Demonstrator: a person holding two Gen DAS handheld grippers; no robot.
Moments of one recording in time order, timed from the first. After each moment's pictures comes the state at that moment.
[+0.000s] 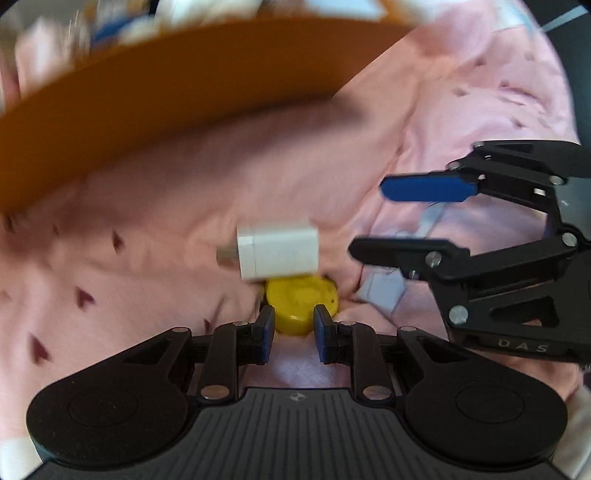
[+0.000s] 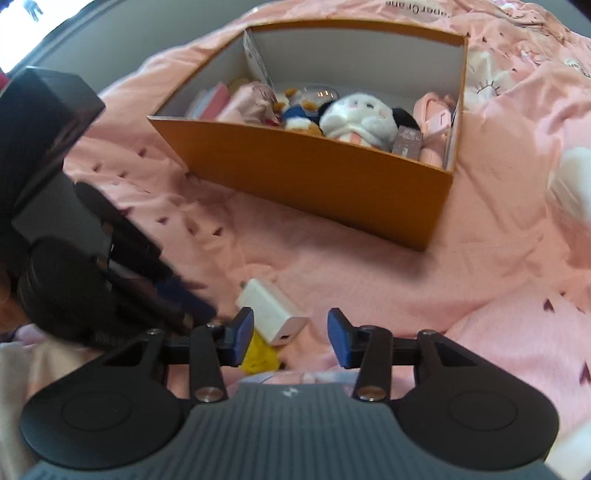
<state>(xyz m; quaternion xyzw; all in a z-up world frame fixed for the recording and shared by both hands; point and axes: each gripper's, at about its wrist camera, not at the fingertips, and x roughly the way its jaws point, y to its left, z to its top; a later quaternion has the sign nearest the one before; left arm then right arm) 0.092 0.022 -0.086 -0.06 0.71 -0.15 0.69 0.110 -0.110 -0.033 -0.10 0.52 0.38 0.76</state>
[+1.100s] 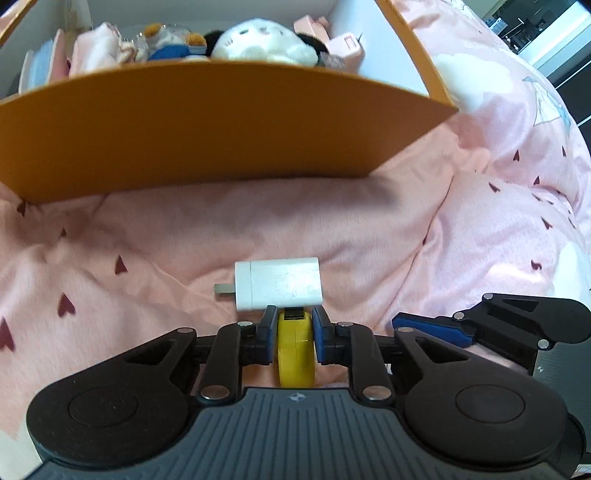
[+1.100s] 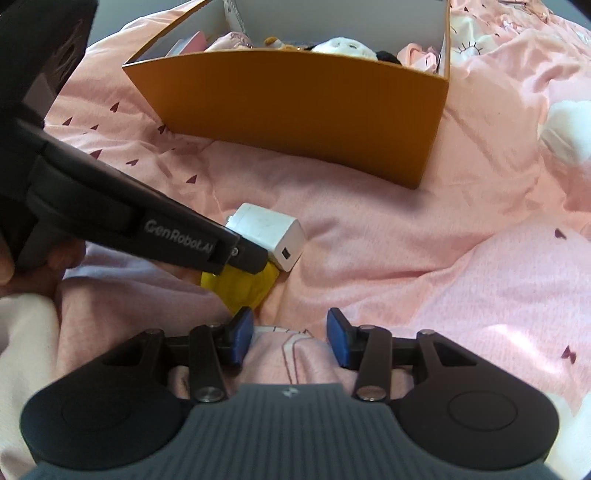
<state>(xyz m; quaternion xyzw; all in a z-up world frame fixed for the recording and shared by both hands) 0.081 0.021 -0.076 -0.12 0.60 -0.05 0.79 0.078 -0.118 -0.063 -0.11 0.53 0.34 0.77</state>
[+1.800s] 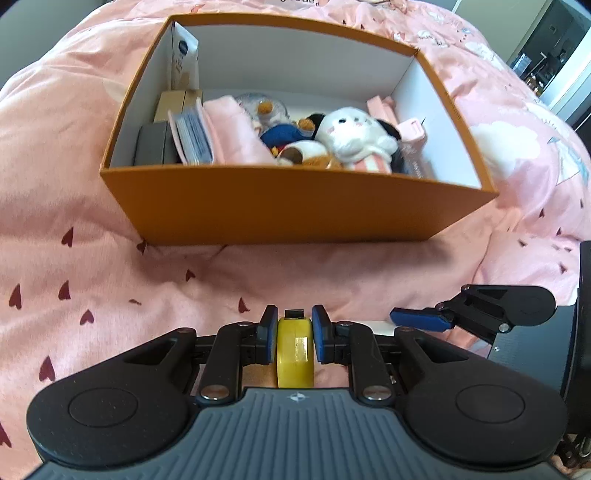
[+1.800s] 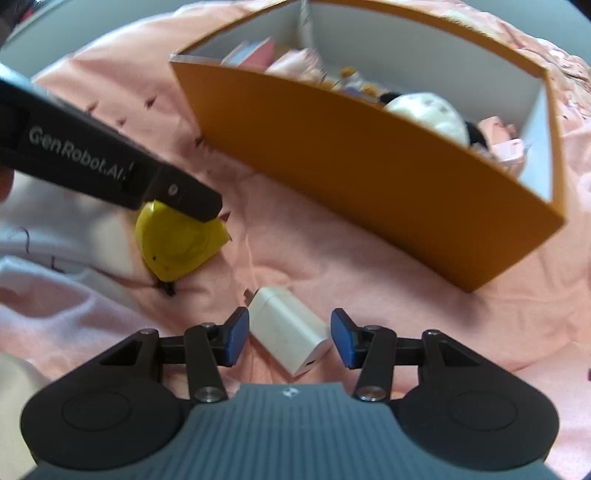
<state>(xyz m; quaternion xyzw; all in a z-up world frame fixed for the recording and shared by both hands) 0.066 0.078 -0.039 -0.10 0.55 0.02 0.83 0.096 -0.047 -0.071 -0.19 0.47 0.40 0.76</state>
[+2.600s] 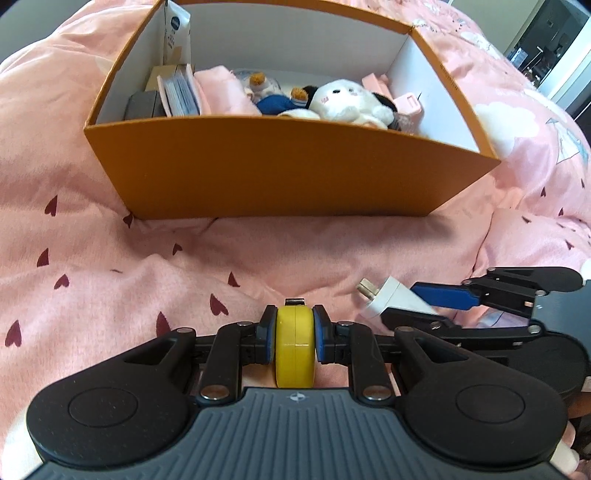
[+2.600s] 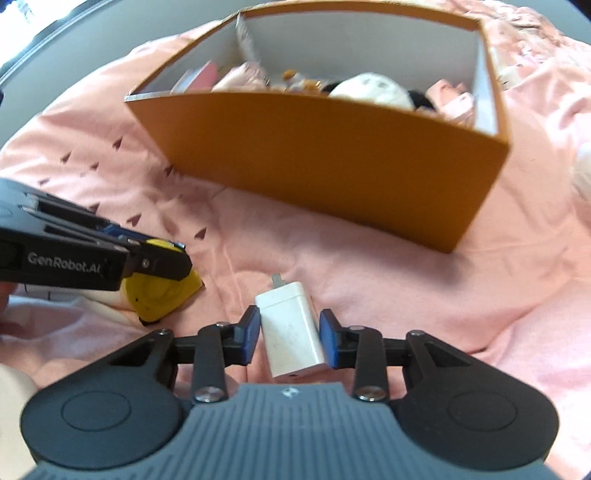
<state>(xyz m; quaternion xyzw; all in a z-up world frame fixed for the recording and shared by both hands) 0.054 0.071 -0.056 -0.11 0.55 0.01 0.83 0.101 -0.081 -0.066 -0.08 0.48 0.36 0.79</state>
